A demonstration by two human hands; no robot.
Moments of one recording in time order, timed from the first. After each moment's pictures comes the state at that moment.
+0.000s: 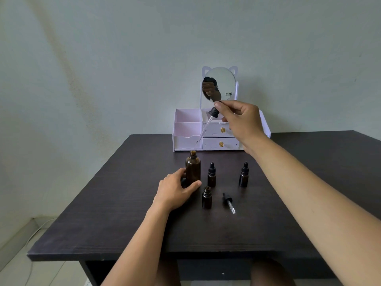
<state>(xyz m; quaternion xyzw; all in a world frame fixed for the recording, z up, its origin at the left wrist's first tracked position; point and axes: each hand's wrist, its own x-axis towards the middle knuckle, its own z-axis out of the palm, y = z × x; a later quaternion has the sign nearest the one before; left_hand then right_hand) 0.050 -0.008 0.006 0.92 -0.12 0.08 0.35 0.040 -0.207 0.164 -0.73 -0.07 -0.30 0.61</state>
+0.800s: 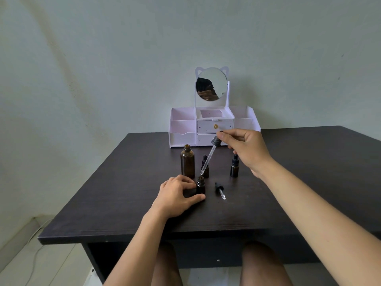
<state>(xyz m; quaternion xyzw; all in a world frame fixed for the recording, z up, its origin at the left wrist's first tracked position) 0.002 -0.010 -0.001 0.94 -0.22 0.06 0.26 -0.022 -0.236 0.112 -0.73 -0.06 -0.22 0.64</state>
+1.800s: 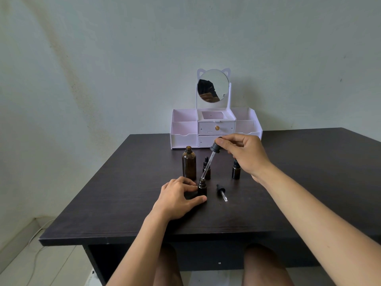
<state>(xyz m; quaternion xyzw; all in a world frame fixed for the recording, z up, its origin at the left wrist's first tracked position) 0.000 -0.010 0.001 0.94 -0.22 0.06 0.26 -0.022 -0.232 0.104 -0.76 -0.08 -0.21 0.61</state>
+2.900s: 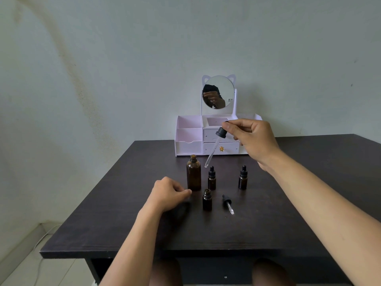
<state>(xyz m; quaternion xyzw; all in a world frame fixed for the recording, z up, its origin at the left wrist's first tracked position) 0.029 0.014 0.026 0.93 -0.08 0.04 0.35 0.000 -0.236 0.149 -0.74 -0.12 -0.27 0.61</state>
